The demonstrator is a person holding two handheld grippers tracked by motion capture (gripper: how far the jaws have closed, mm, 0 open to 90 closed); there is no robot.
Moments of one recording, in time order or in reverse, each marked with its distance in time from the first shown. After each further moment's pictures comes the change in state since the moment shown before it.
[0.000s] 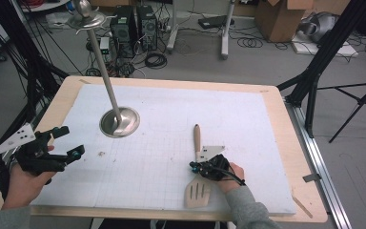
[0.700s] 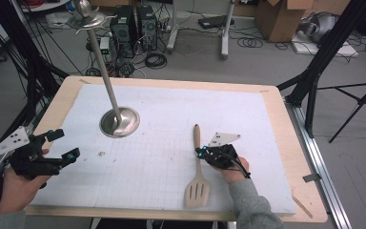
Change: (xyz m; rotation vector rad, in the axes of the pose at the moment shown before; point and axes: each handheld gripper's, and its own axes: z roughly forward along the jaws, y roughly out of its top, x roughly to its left) left arm -0.001 -0.003 -0.011 0.005 0.017 -0.003; right arm -0.031 -0.001 -0.014 -0.146 -0.038 0.153
